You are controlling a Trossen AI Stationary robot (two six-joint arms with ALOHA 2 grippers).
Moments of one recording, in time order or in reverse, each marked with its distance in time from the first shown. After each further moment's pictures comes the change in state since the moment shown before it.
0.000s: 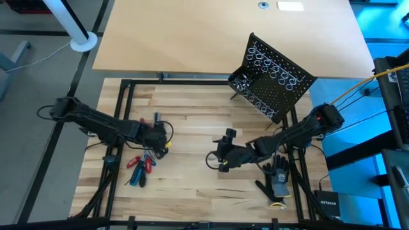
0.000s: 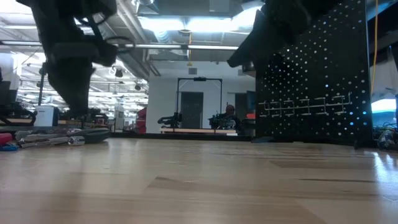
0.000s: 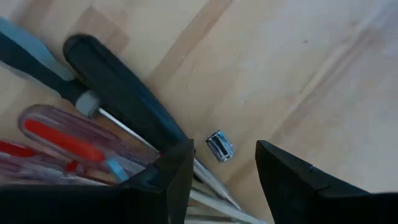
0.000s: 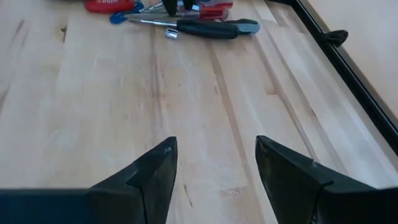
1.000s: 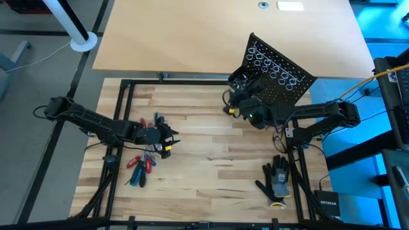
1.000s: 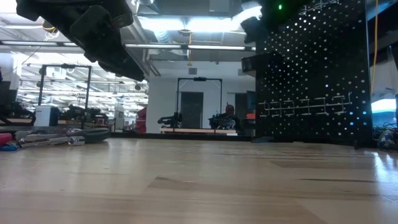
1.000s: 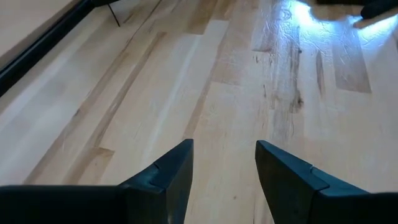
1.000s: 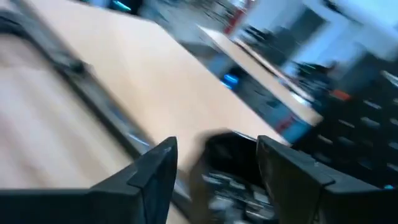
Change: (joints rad) left arm -0.012 -0.134 -0.151 0.676 -0.172 0.617; right arm -0.399 -0.274 0.000 0.091 0.459 -0.396
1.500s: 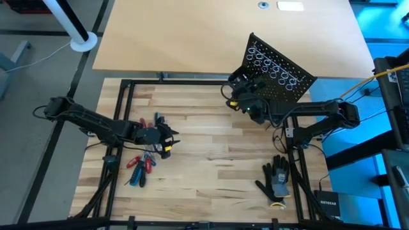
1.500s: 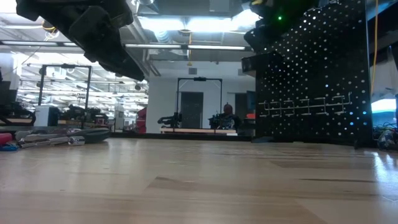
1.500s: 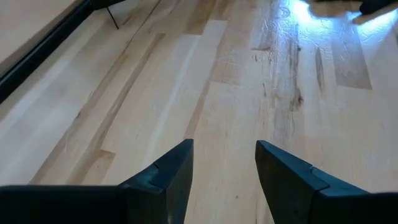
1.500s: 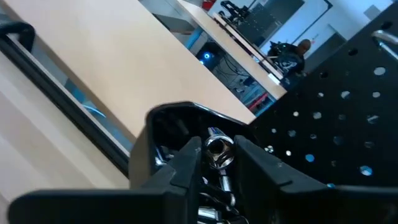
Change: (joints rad) left arm 0.000 0.000 0.000 0.000 -0.001 0.024; right arm -0.106 0.000 0.000 -0.090 0.035 0.013
